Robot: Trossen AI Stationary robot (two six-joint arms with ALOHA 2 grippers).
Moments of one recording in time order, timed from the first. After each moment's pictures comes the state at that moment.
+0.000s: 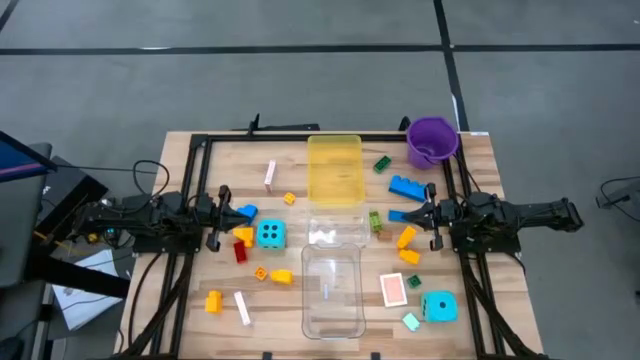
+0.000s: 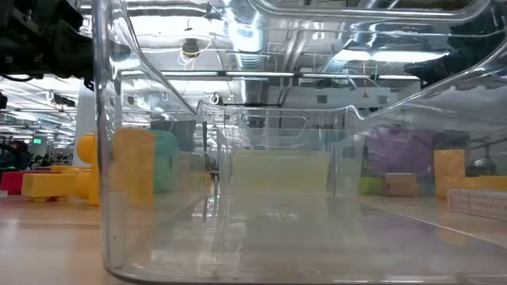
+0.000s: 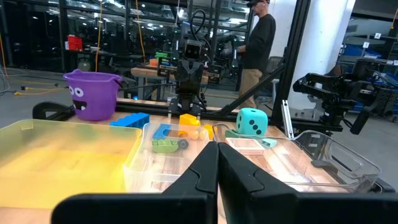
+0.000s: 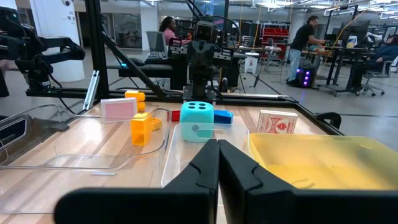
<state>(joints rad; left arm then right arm) -0.02 0.02 0.01 0.08 0.00 -0.11 0.07 0.02 0.02 0.00 0.08 -0.05</state>
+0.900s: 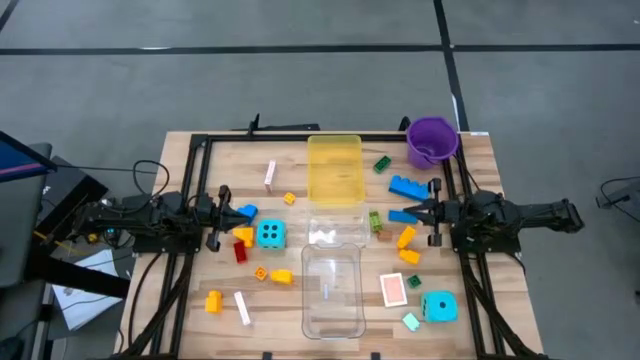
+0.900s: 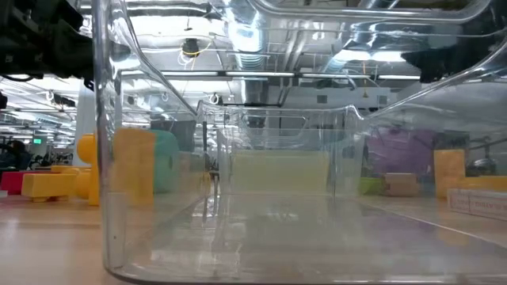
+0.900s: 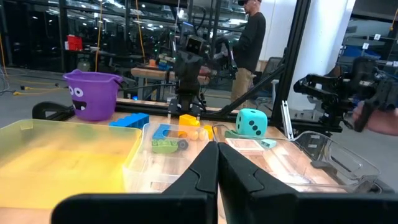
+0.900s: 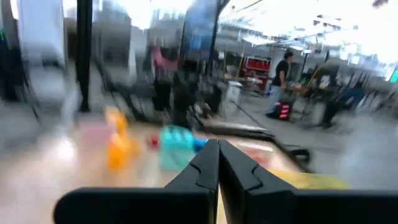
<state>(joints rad) -0.02 0.02 0.01 0.09 0.00 -0.13 0.06 0.02 0.01 0.16 0.11 -0.11</state>
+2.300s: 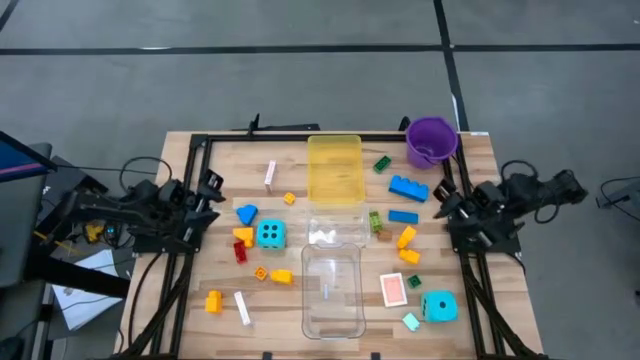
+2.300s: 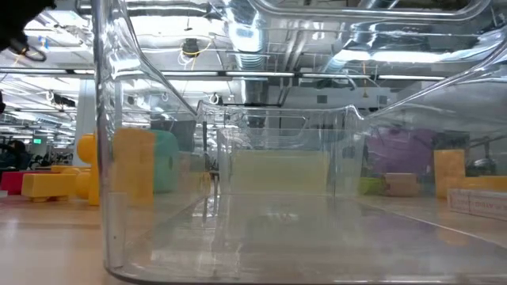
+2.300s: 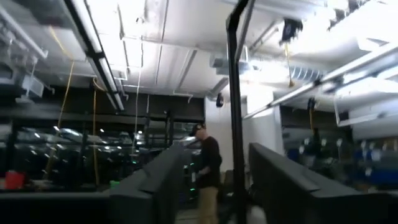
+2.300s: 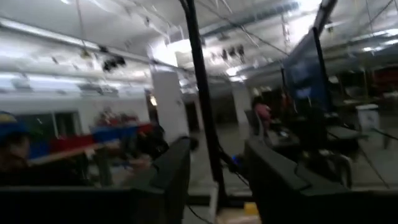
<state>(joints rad) -0.08 0.39 0.19 0.84 0.12 -0.06 0.36 0.34 0.44 0.25 -0.02 0.18</state>
